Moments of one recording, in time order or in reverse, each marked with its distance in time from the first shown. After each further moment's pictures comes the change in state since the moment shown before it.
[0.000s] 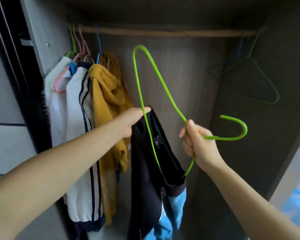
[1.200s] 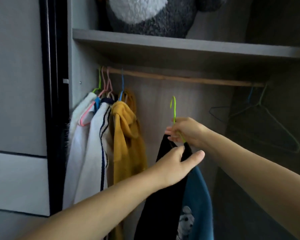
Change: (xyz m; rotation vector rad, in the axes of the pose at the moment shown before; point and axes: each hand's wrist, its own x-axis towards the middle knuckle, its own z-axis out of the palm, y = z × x) left_hand -0.065 0.005 0.010 0.501 -0.236 0.640; right_hand 0.127 -0.080 0.096 -0.164 -0.097 0.349
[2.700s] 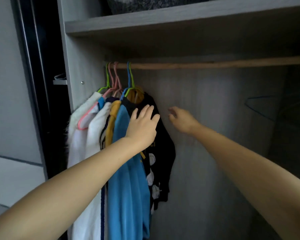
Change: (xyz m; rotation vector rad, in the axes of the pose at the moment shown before) left_hand 0.121 -0.084 -0.101 1.375 0.333 -0.119; right_hand 0.190 0.036 -0.006 -0.943 0.014 -0.529
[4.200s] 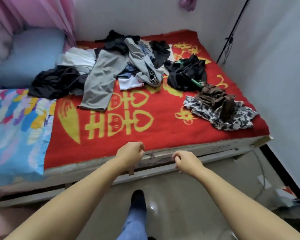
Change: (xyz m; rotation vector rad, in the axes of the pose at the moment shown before) left_hand -0.593 0.912 -0.232 -0.753 -0.925 1.824; right_hand -1.183 0.079 -0.230 0.045 0.516 2.221
